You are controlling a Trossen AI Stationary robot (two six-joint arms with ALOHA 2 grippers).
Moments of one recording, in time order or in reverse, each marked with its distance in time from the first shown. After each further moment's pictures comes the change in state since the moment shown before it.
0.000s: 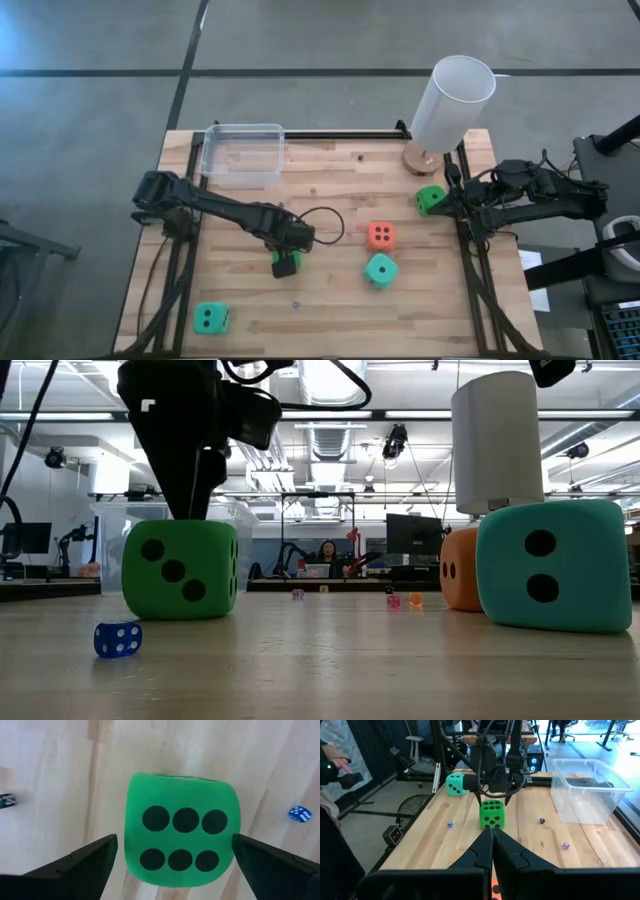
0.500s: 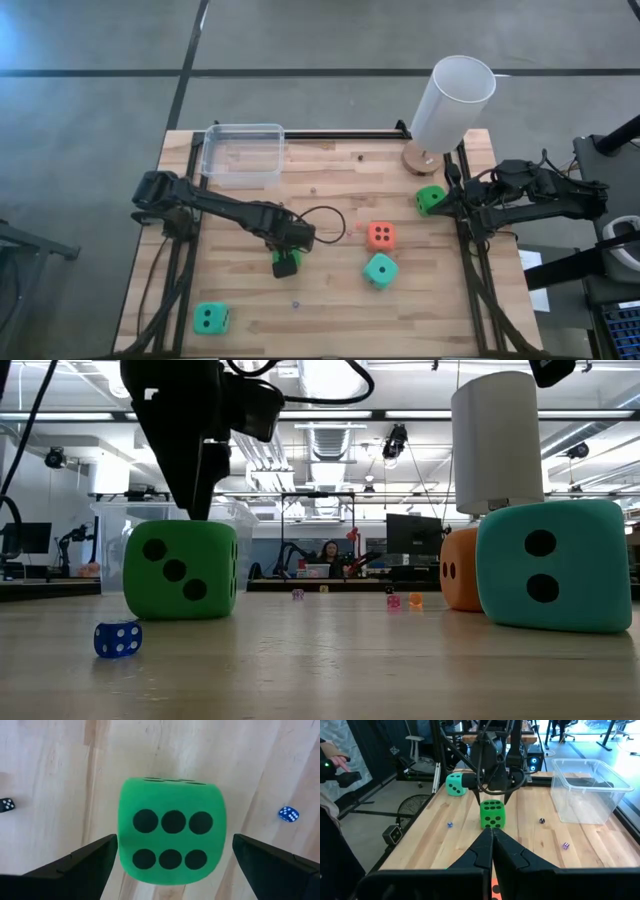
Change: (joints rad) left arm 0.005 -0.006 0.028 -0.019 0.007 0.014; right arm 0.000 0.000 0.000 -0.001 0.000 0.000
